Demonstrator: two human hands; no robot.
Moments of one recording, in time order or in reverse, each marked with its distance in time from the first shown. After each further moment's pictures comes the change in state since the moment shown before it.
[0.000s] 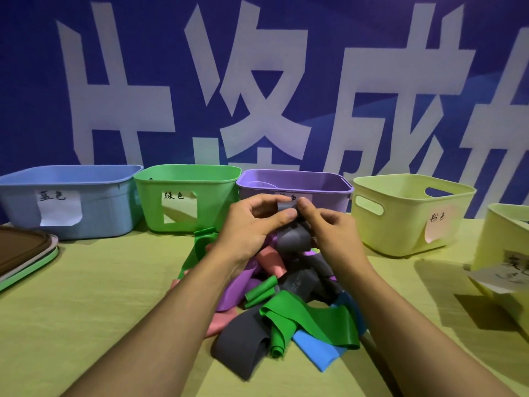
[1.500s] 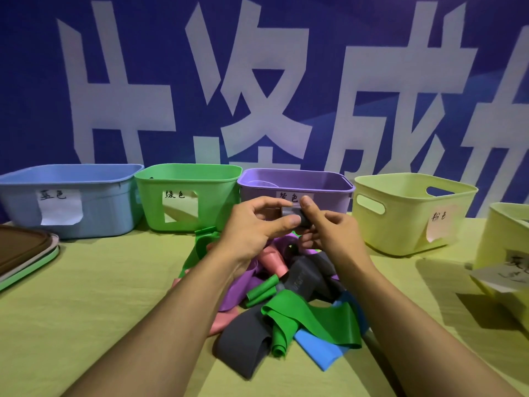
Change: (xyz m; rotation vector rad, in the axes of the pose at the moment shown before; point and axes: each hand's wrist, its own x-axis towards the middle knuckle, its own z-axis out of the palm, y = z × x) left_hand -0.005 0.004 0.001 -0.030 -0.006 -0.115; right_hand 0.000 -0.002 0.001 0.064 0.046 0.118
